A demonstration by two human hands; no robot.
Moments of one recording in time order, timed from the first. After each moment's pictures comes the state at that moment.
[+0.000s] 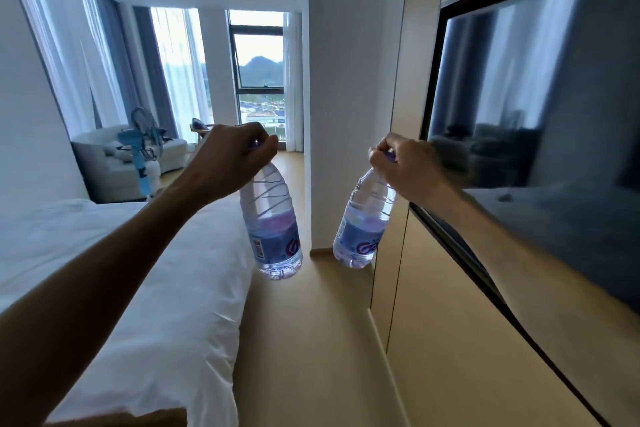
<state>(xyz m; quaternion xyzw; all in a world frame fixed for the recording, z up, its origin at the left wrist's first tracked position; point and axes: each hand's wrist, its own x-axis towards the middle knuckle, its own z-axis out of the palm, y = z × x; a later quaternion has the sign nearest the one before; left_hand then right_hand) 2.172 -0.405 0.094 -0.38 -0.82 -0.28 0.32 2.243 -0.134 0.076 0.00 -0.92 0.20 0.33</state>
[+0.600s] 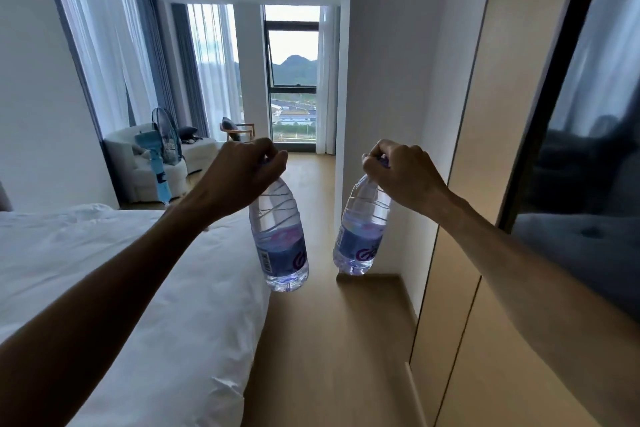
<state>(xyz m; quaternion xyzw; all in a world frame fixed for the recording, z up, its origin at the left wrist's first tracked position) 1.873 -0.357 0.066 -0.36 -0.84 -0.26 0.33 1.914 -0.090 0.060 0.08 -0.92 0.20 0.31</state>
